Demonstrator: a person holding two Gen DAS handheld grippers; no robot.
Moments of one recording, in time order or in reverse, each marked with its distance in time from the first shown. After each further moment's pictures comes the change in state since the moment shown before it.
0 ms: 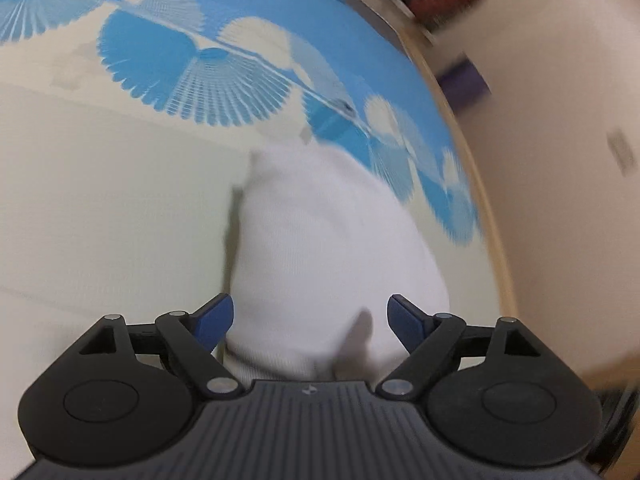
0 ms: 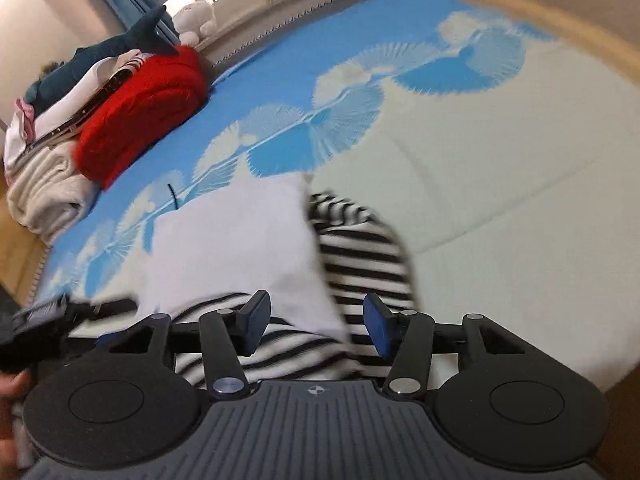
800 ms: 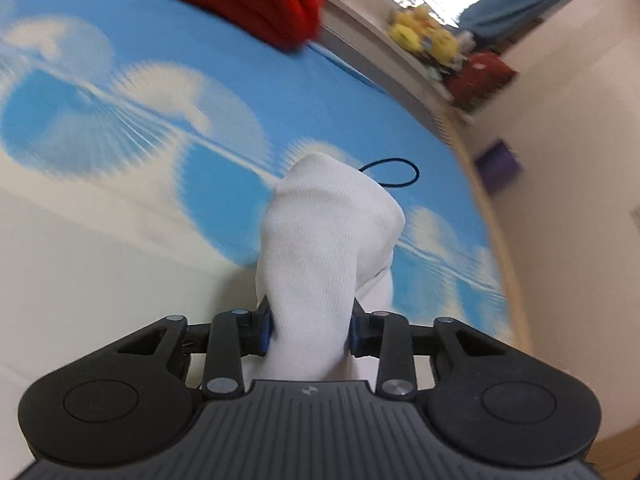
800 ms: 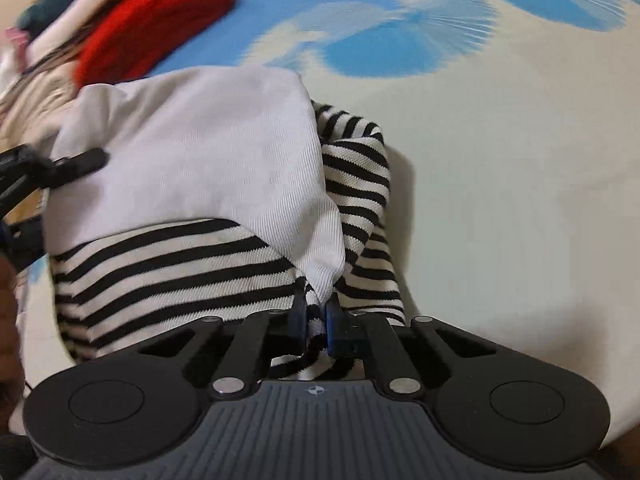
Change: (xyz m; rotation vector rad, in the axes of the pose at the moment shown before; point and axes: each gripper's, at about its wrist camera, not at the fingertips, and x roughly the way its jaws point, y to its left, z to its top) left arm -0.092 0.017 0.095 0.030 -0.212 0.175; right arm 0.097 0.126 -0.013 -0.061 0.222 0.012
